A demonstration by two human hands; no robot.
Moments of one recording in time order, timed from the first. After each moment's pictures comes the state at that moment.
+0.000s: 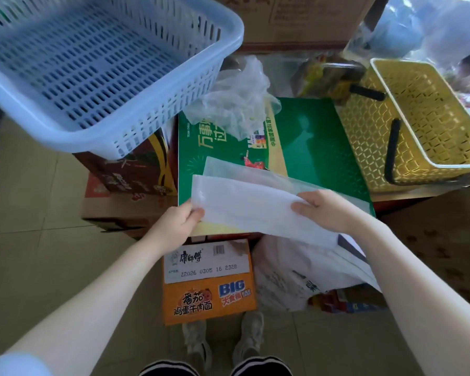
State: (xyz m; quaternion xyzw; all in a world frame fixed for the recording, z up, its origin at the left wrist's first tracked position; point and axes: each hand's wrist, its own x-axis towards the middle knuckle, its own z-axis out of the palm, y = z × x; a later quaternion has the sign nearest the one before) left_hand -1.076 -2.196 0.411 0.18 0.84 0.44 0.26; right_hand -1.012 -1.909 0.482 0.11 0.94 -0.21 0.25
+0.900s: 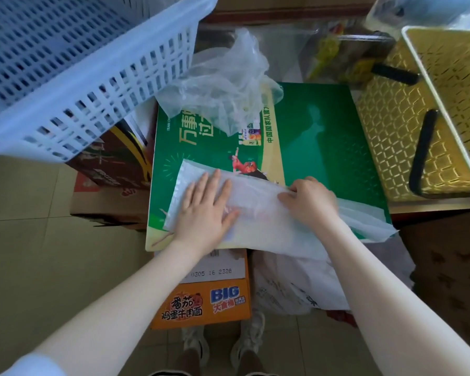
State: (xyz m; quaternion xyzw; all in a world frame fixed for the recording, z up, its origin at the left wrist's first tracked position) left_hand -1.087 -2.092 0.370 0.27 0.96 0.04 0.11; right_hand -1.064 -1.880 0.401 0.19 0.96 -0.11 0.15
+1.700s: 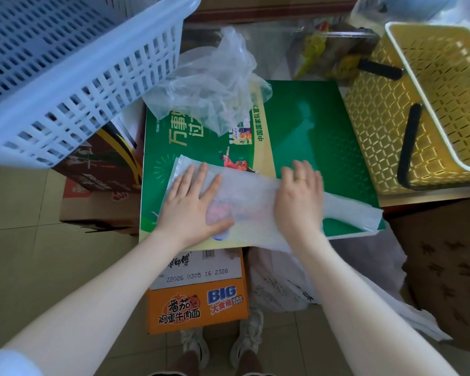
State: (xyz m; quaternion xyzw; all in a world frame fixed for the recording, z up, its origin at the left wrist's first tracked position) left_hand -1.108 -2.103 0.369 0.30 0.95 0.03 0.12; right_hand -1.047 -1.911 0.397 0.19 0.98 -0.04 -0.02
